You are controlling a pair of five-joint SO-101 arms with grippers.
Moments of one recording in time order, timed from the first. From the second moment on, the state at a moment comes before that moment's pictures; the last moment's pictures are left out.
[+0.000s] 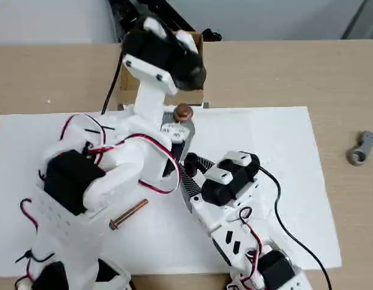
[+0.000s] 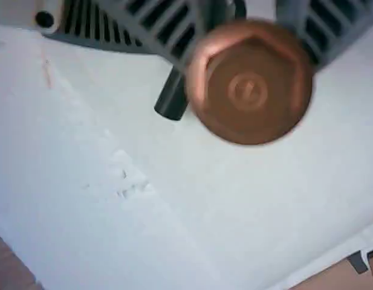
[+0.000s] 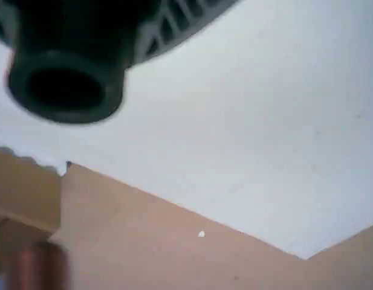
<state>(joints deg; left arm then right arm) 32.2 -20.2 -25.1 99.4 10.9 -37.0 -102.8 82.0 39.6 -7.2</state>
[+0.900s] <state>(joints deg) 33.5 -18.9 -22.2 99.5 10.5 -37.0 -102.8 82.0 39.6 -7.2</state>
